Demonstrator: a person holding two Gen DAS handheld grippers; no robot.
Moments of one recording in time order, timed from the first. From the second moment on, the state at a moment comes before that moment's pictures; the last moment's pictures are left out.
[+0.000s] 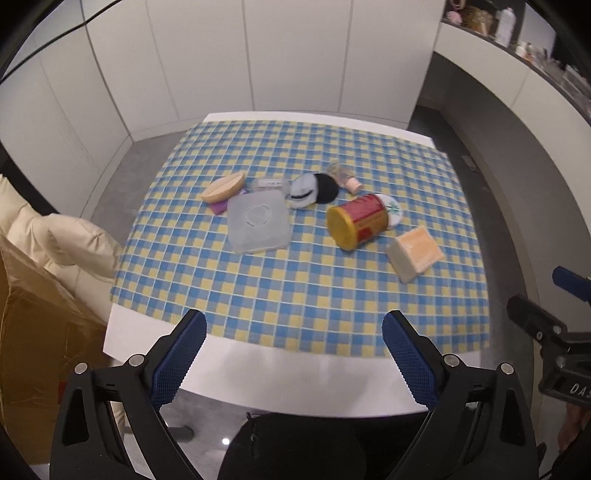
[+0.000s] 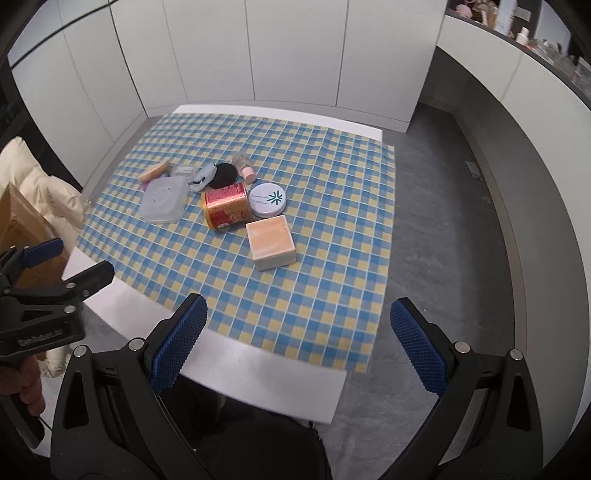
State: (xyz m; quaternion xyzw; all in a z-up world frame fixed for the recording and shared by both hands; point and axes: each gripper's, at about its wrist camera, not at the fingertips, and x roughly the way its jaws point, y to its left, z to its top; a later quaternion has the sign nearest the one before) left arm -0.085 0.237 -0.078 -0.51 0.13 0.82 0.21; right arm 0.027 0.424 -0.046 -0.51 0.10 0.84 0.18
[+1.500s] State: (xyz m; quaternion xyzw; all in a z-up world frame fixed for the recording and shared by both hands) left arm -0.156 0.332 -0.175 -0.55 0.10 0.80 0.23; right arm -0.082 0.482 -0.173 -0.56 0.09 0.80 0.19
